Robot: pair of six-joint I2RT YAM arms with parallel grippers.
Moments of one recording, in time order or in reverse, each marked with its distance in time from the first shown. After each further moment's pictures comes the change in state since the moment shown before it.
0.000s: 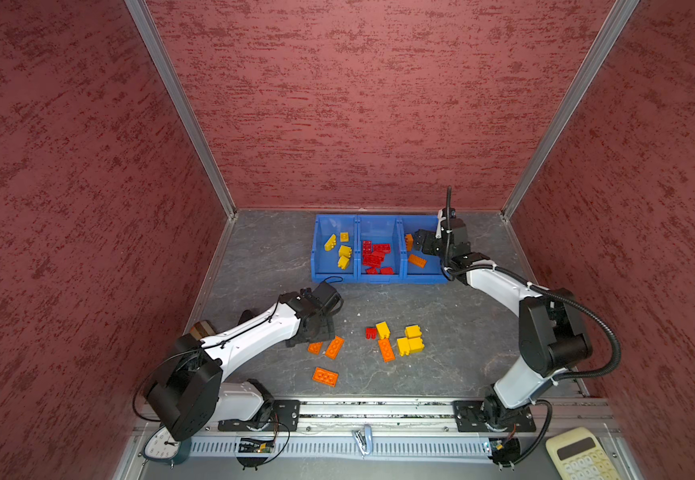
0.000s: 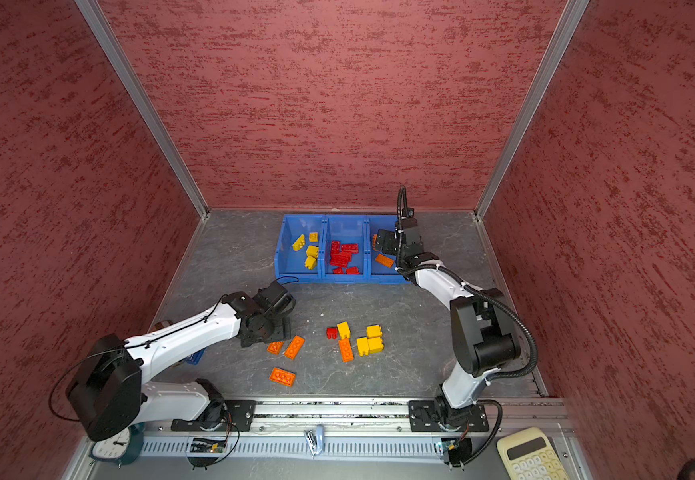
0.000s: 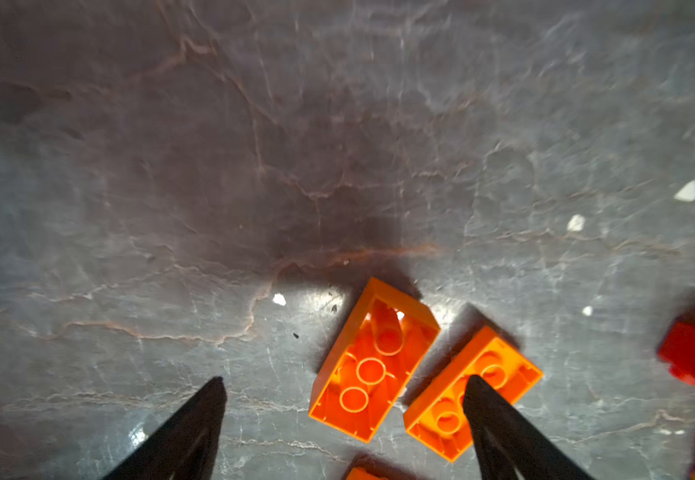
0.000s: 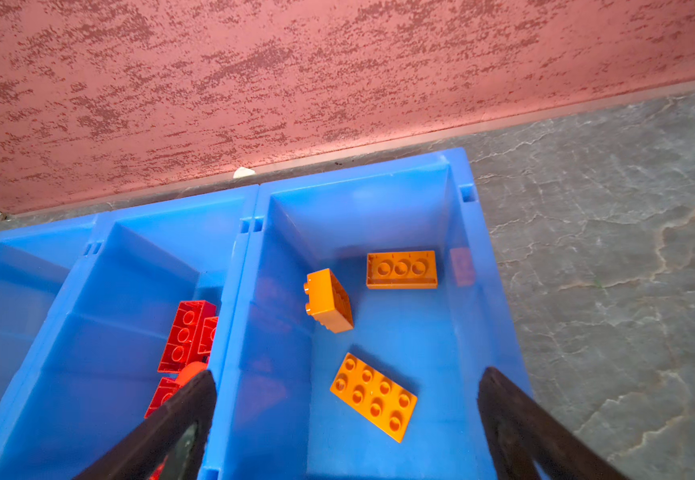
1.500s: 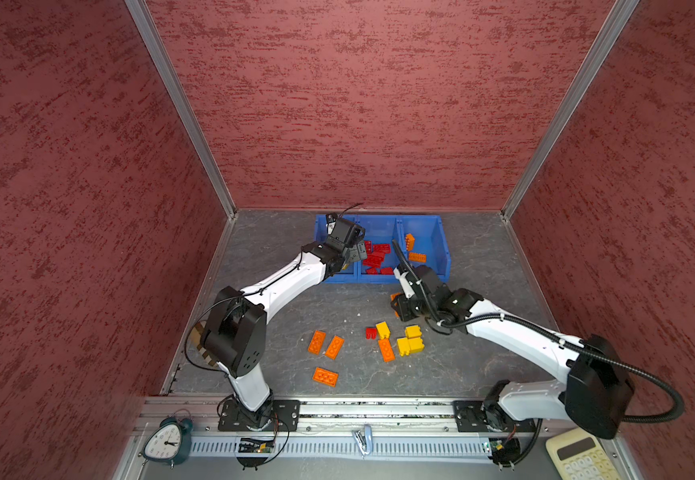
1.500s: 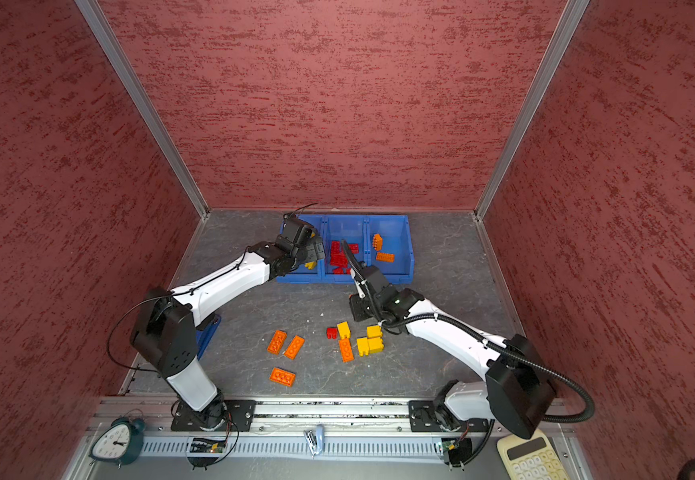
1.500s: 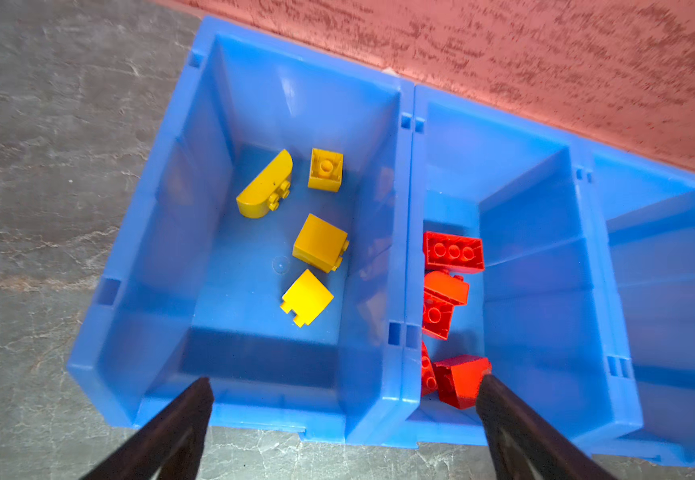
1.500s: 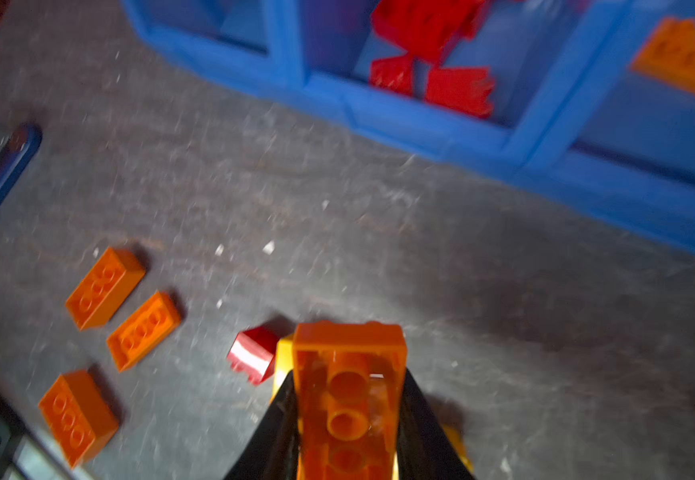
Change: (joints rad) left arm 0.101 0.364 0.593 0.431 -0.194 0.171; right arm 0.394 -0.332 -0.214 -0.433 -0.078 -0.002
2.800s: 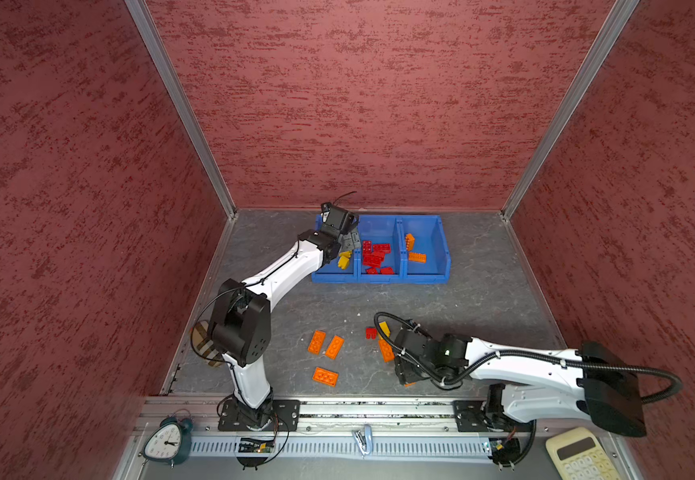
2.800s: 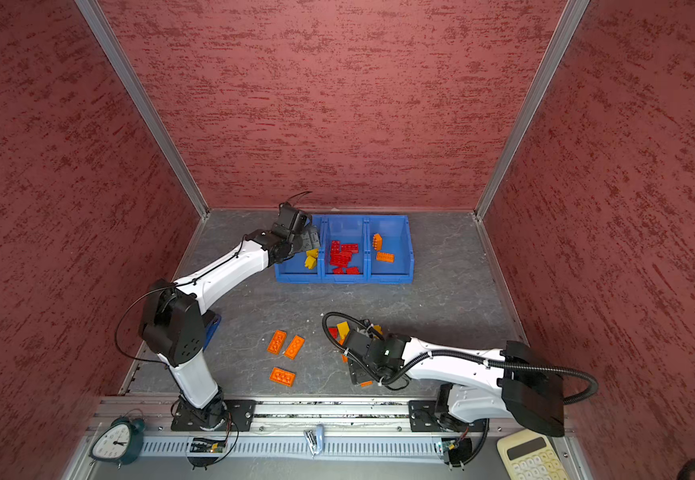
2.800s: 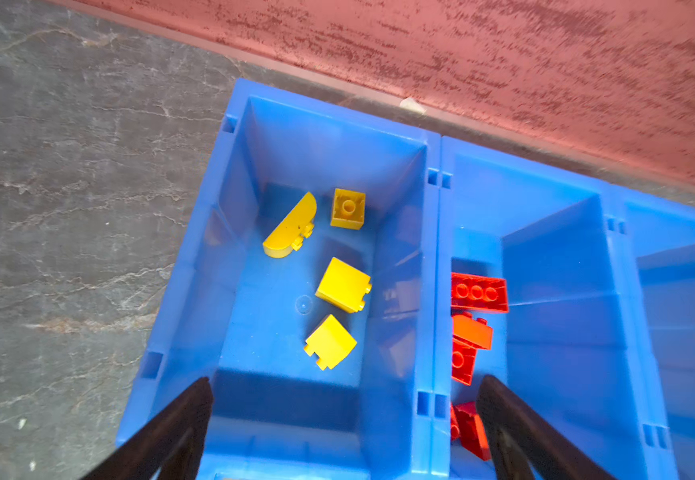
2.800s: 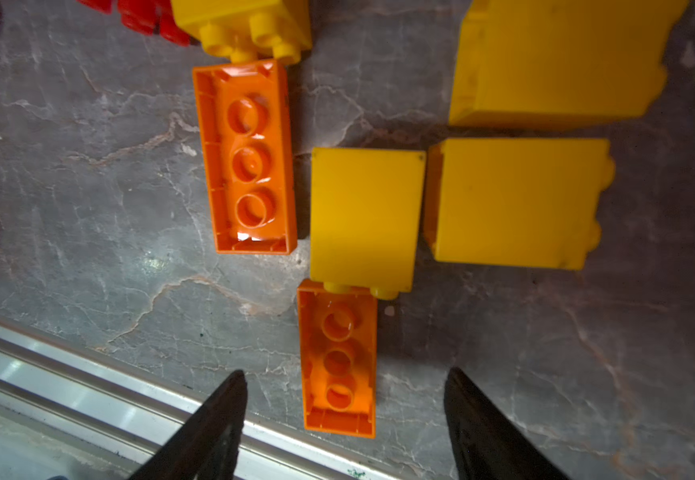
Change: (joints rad) left arm 0.071 0.081 0.116 -0.046 0.029 0.054; right arm 0.502 -0.076 -0.222 -0.315 0.063 0.562
